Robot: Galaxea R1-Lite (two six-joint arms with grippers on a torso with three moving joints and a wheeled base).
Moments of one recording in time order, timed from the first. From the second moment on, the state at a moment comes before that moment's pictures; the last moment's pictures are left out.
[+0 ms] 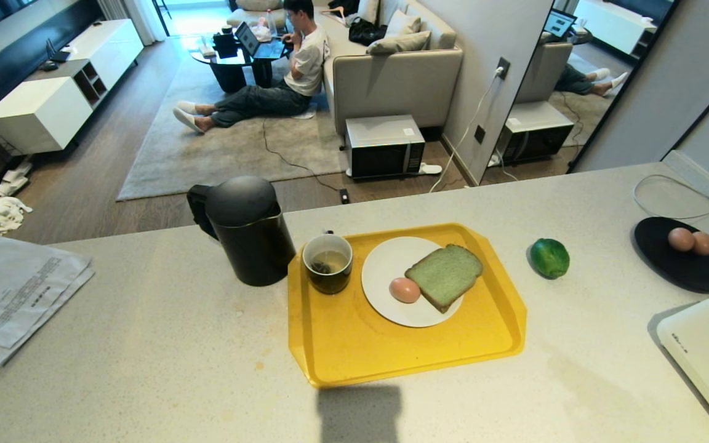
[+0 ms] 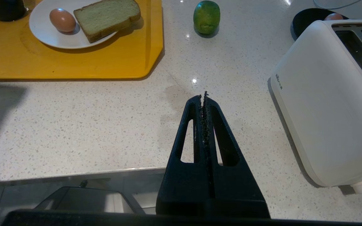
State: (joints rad) left arm 0.00 0.01 -0.01 -0.04 0.00 0.28; right arm 0.00 0.00 0.00 0.00 0.01 -0.05
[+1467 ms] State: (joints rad) left arm 0.00 0.00 0.00 0.00 -0.02 0.04; right arm 0.00 0.00 0.00 0.00 0.01 -0.05
